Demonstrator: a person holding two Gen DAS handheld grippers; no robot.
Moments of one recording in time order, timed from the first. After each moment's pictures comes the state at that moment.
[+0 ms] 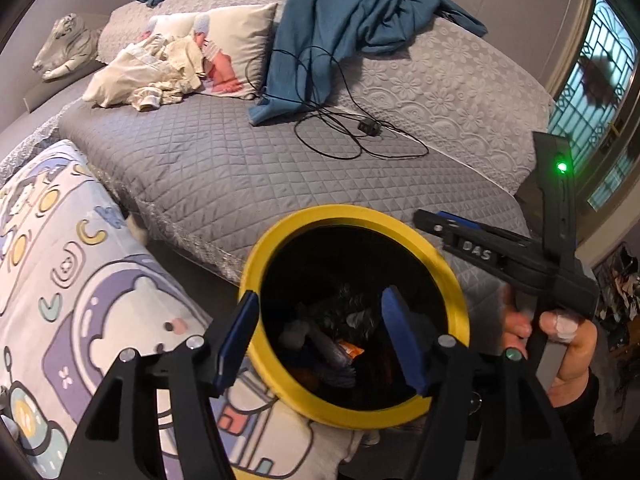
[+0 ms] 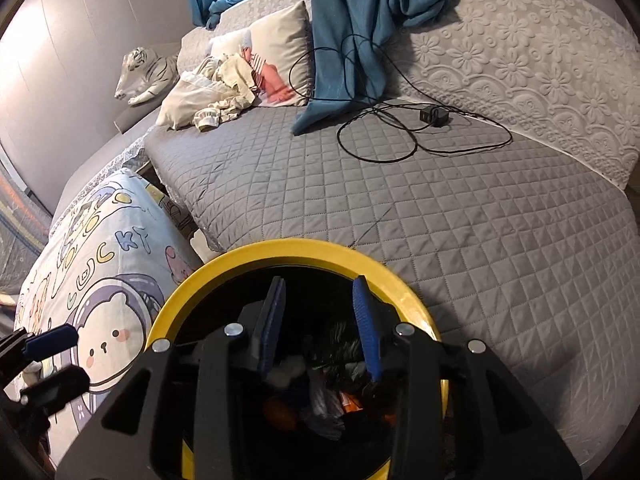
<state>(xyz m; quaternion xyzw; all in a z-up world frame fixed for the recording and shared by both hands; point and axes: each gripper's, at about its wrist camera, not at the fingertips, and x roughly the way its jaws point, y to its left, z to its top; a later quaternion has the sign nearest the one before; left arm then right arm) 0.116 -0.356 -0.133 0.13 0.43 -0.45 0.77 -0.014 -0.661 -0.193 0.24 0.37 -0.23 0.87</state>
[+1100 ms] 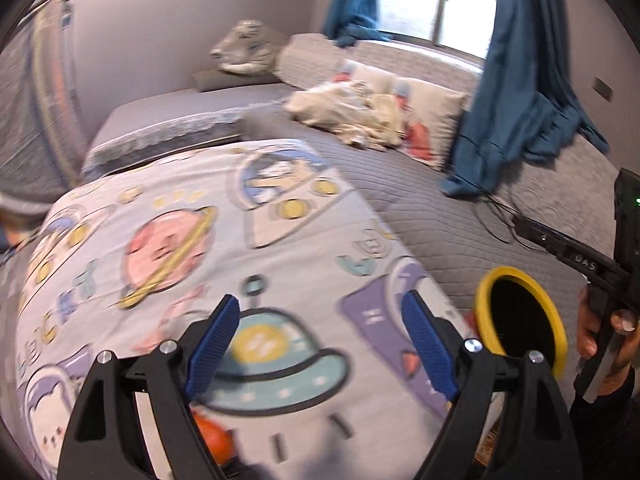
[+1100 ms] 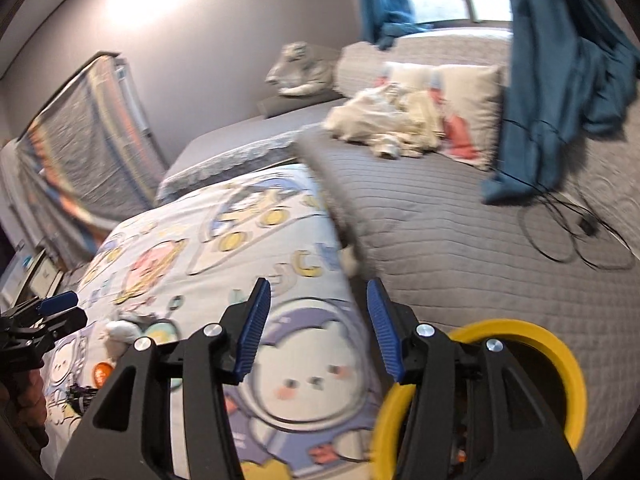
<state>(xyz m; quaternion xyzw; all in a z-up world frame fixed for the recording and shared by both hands) 0.168 -0.066 -0.068 0.03 0.38 -0.21 0.90 0.094 -0.455 -0.092 0.13 0.31 0.03 0.94</state>
